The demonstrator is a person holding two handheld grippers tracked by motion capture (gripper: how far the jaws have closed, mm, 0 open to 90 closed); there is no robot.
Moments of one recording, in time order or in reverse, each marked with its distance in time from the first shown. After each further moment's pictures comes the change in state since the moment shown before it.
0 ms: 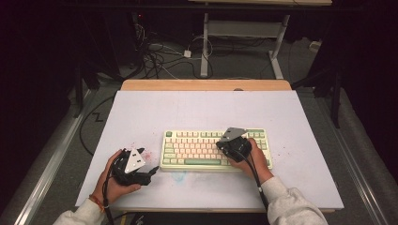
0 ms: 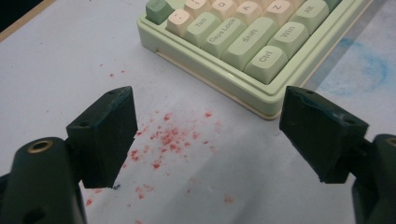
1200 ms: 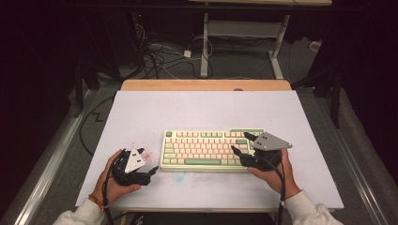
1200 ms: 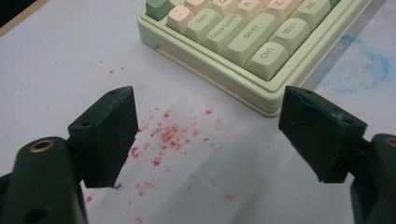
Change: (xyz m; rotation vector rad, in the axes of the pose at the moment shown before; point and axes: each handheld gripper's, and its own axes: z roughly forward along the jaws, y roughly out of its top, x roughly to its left) left arm 0.000 0.000 0.000 0.007 -0.003 -0.004; right arm -0.003 -0.031 -0.086 -0.285 -0.121 0.093
